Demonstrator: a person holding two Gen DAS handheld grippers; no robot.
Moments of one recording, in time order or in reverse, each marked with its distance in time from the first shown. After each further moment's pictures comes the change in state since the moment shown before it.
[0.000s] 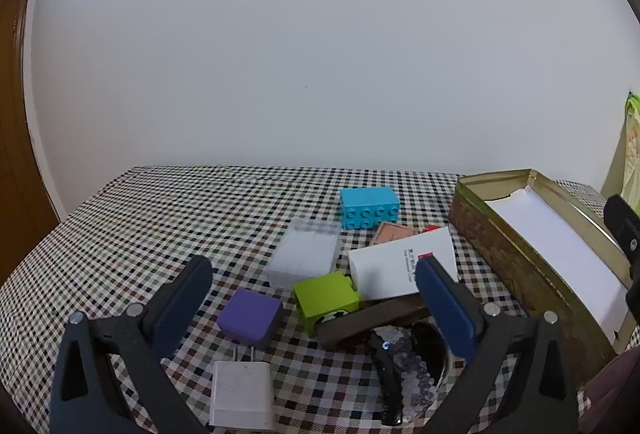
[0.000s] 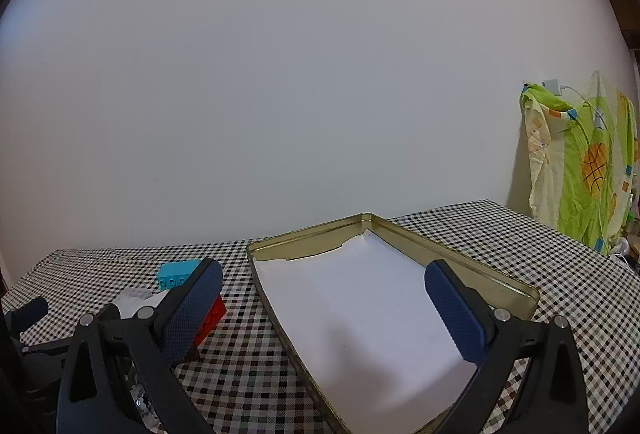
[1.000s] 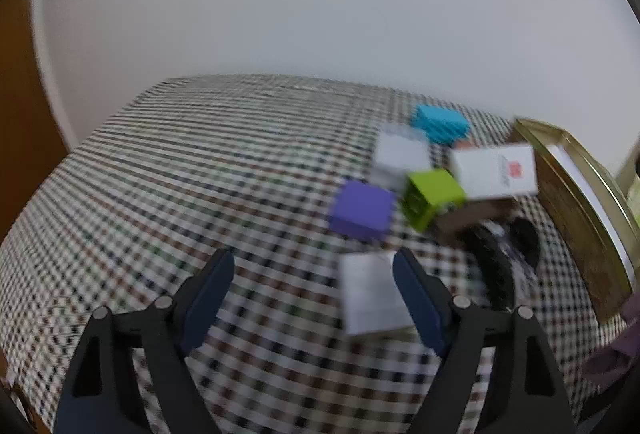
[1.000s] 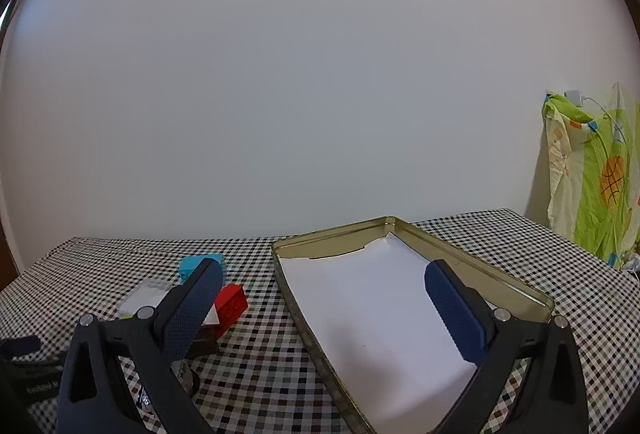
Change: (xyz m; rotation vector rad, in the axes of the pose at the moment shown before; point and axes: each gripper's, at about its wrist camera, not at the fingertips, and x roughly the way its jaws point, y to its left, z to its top) left arm -0.003 0.081 -0.038 -0.073 0.284 0.005; right arm -0.001 0.021 -0.002 -0.040 -0.008 0.060
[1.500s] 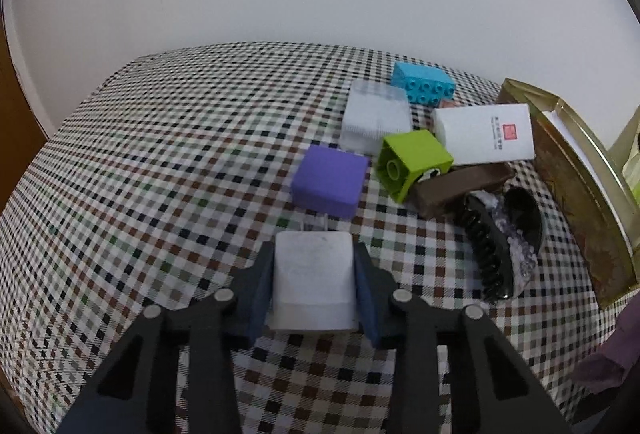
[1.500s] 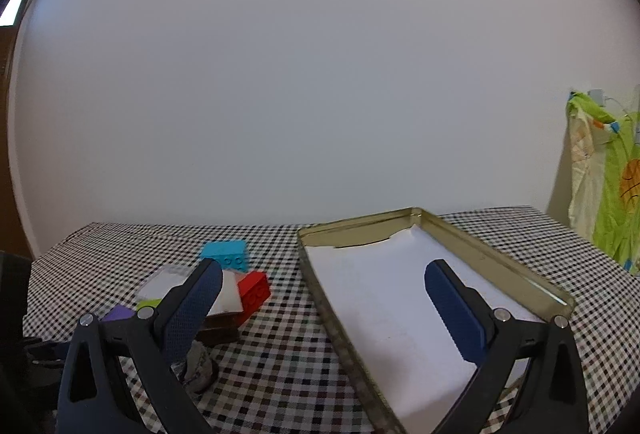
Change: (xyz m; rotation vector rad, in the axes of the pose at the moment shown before) left arm 0.015 -0.012 -0.003 0.029 0.112 -0.041; right arm 0.007 0.014 -0.004 -0.024 0.047 0.088
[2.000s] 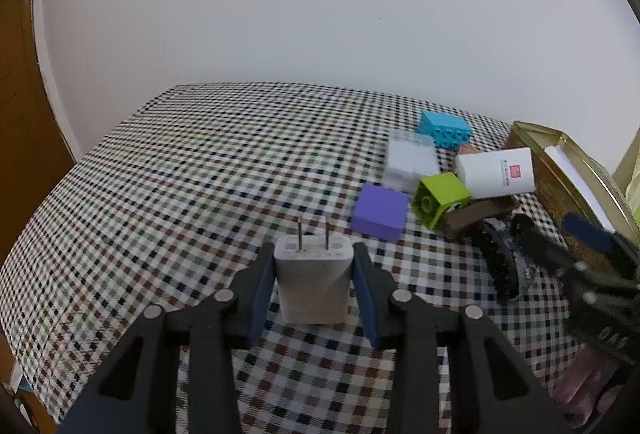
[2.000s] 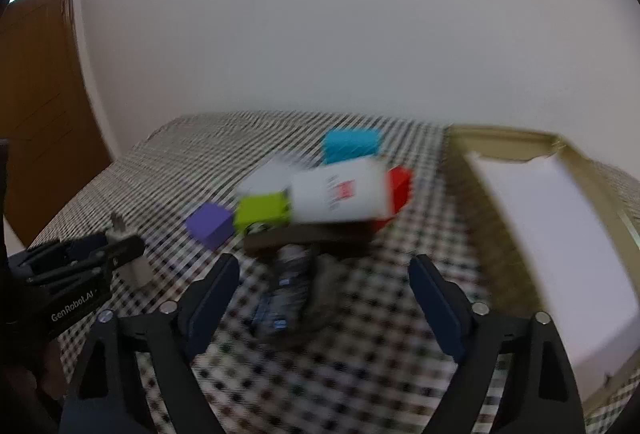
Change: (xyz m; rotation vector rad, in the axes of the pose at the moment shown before) left arm -0.042 0.037 -0.005 -0.032 -0.143 0.059; right arm 0.057 0.071 -0.026 -0.121 0.412 0.380
